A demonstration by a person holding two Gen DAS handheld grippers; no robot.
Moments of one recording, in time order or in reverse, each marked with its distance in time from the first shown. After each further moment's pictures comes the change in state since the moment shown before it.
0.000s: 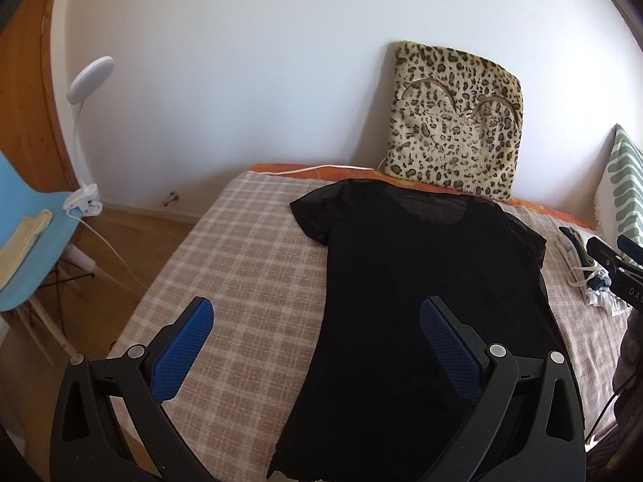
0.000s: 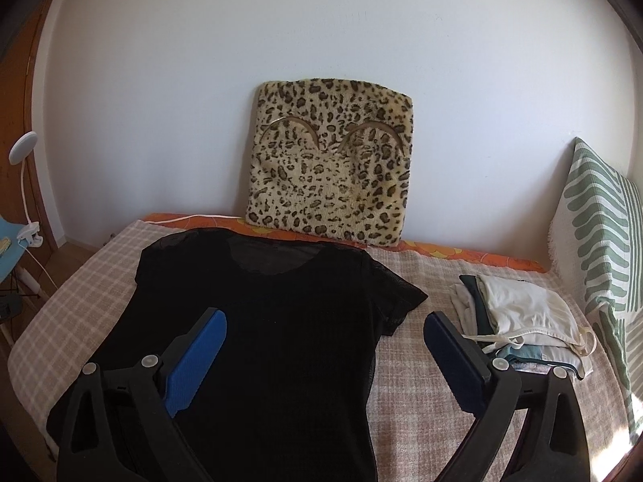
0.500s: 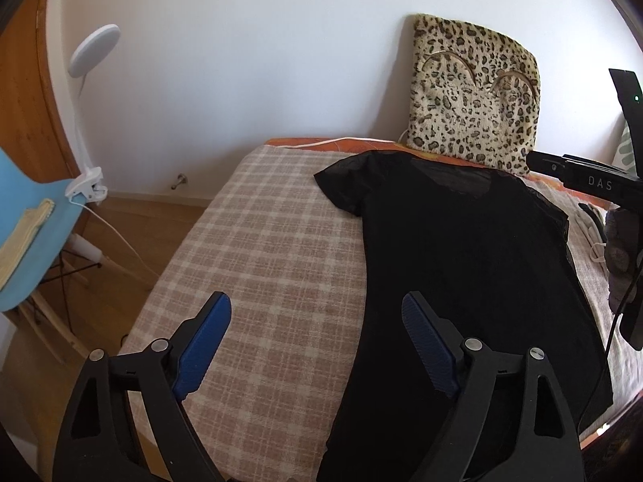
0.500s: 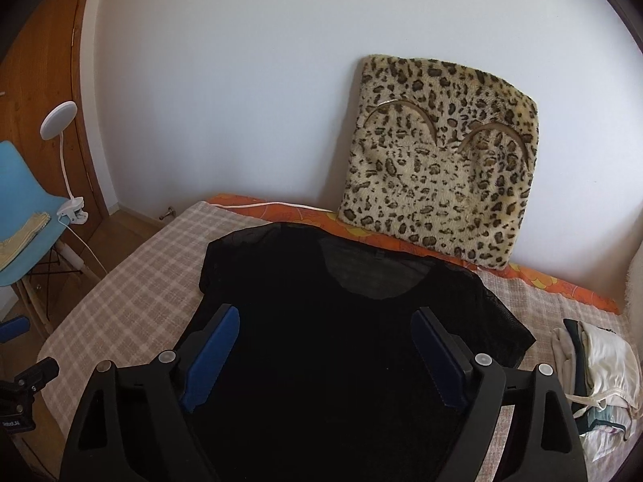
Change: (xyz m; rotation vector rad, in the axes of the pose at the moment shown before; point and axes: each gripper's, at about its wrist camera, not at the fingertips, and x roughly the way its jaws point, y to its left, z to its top) left arm 0.026 0.040 -0.018 0.021 0.075 0.007; right arm 0.086 0.100 0.052 -0.109 0.097 0.233
